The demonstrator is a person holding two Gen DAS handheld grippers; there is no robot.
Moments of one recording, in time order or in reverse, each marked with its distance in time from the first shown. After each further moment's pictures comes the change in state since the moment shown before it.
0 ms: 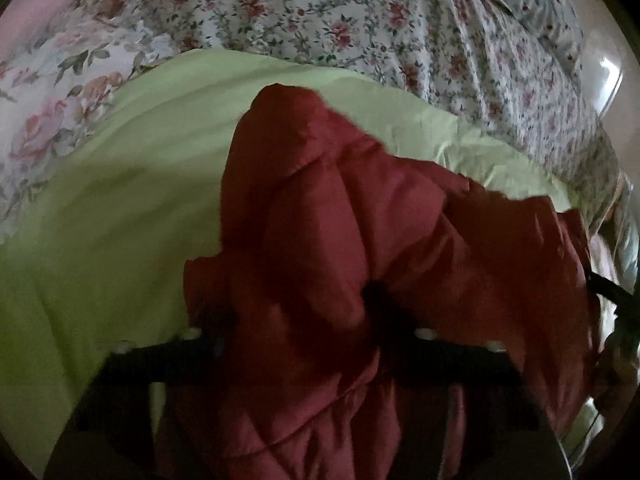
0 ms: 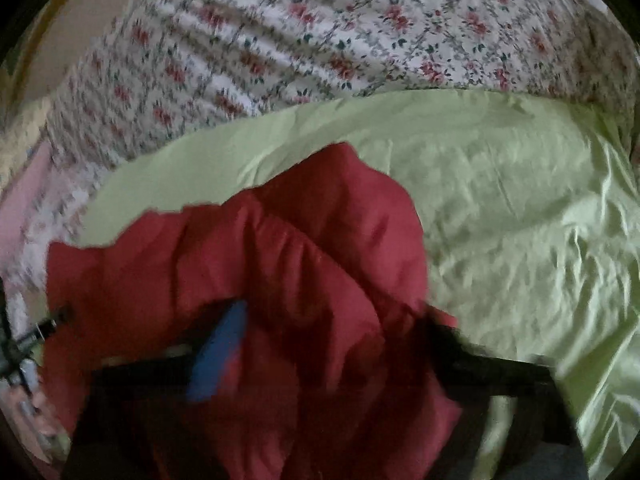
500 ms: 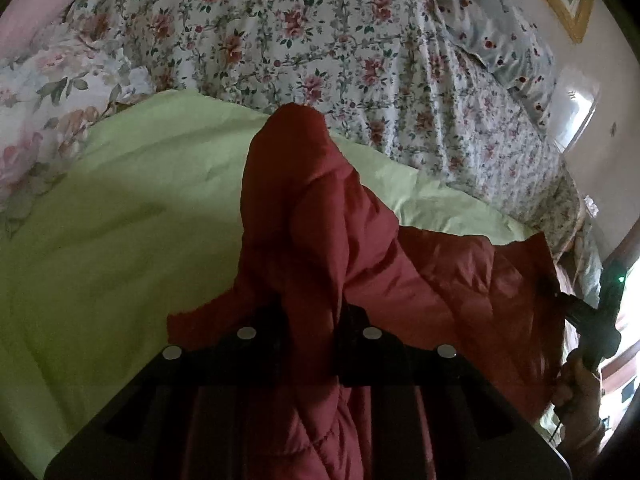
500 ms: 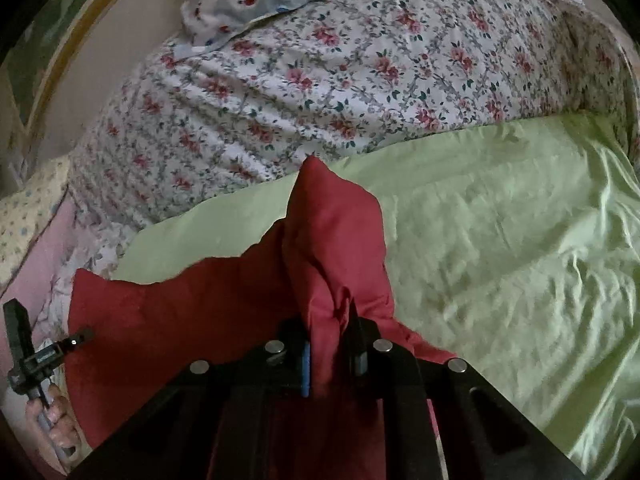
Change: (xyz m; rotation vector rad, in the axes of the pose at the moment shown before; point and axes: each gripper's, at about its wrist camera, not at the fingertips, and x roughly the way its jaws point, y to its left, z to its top) left arm -0.017 0.007 0.046 -0.060 -0.092 -0.167; right arm -0.033 -0.020 0.030 0.111 -0.168 0.109
